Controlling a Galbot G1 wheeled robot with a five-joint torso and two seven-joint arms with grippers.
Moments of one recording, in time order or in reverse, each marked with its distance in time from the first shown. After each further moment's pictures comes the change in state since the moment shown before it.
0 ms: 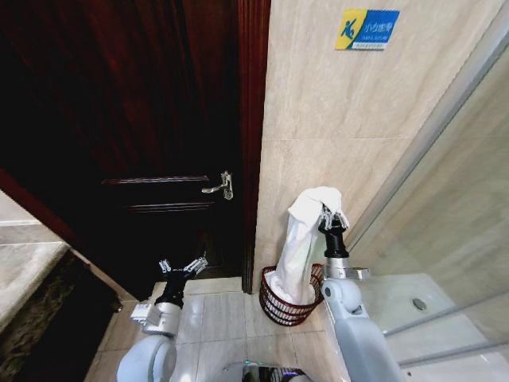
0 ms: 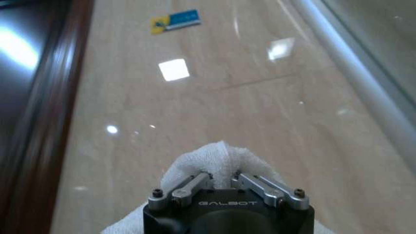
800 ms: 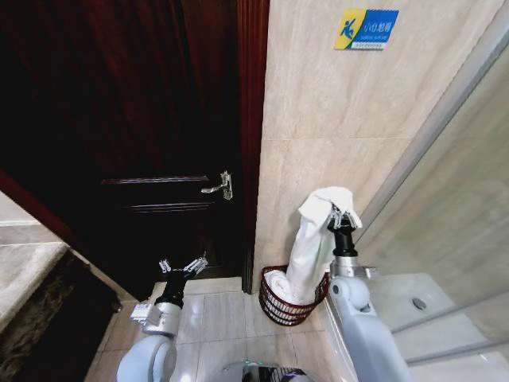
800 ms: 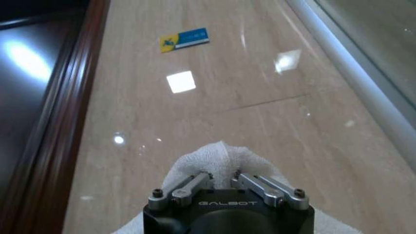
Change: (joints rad) left arm 0.000 0.000 0.000 0.000 0.000 0.000 0.000; right arm -0.004 -0.003 -0.003 0.077 -0.005 -0.013 -0.001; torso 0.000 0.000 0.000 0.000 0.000
